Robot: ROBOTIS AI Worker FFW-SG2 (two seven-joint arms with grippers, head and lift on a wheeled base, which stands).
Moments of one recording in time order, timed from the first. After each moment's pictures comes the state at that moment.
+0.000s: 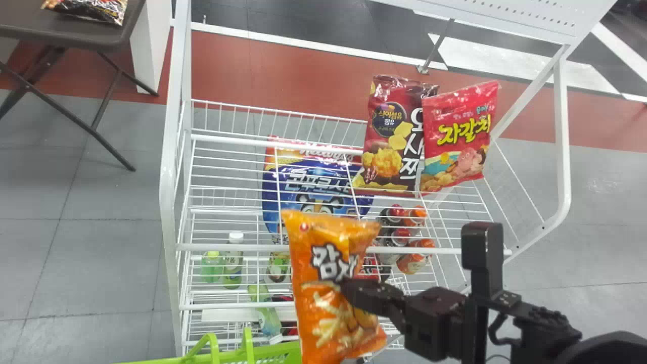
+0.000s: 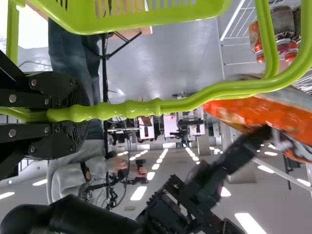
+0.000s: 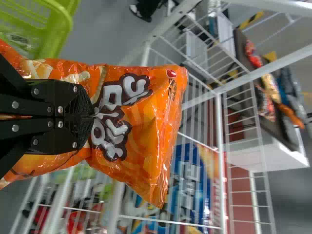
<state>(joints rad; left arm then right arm) 0.57 0.00 -0.08 -2.06 0.18 1.38 -1.24 0.66 -0.26 -0.32 -2.55 -0.41 1.19 0.46</state>
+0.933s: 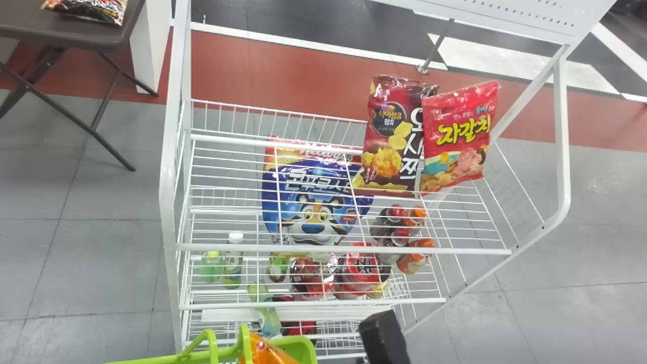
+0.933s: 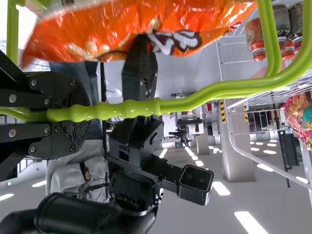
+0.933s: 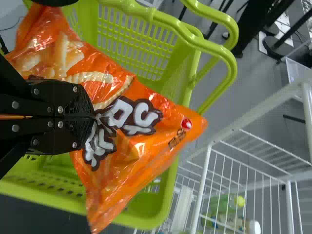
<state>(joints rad) 0.57 0.00 -0.09 -2.06 0.18 1.38 -1.24 0.71 -0.33 0.04 -2.41 -0.31 1.25 0.45</state>
